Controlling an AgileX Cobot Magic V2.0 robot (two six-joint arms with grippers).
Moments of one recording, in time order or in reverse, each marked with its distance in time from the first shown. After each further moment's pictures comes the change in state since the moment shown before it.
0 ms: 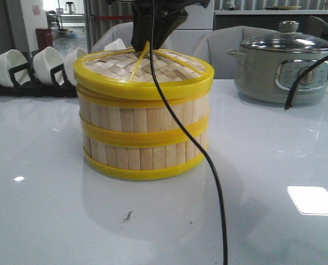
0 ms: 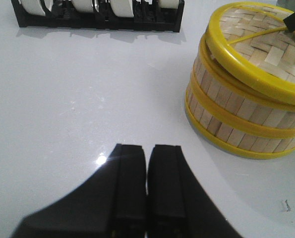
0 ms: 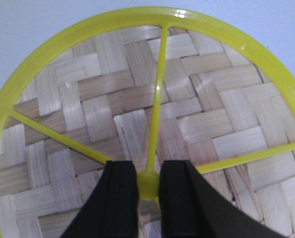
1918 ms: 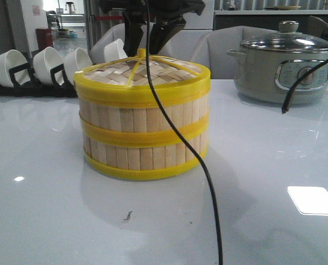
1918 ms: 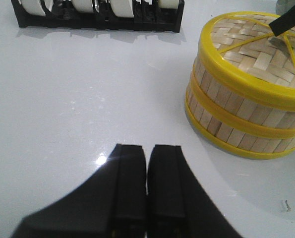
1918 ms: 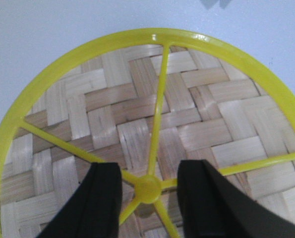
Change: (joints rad) left arm 0.000 0.000 0.000 0.000 0.000 0.000; right arm 0.000 0.031 -0.005 0.000 -0.055 0.000
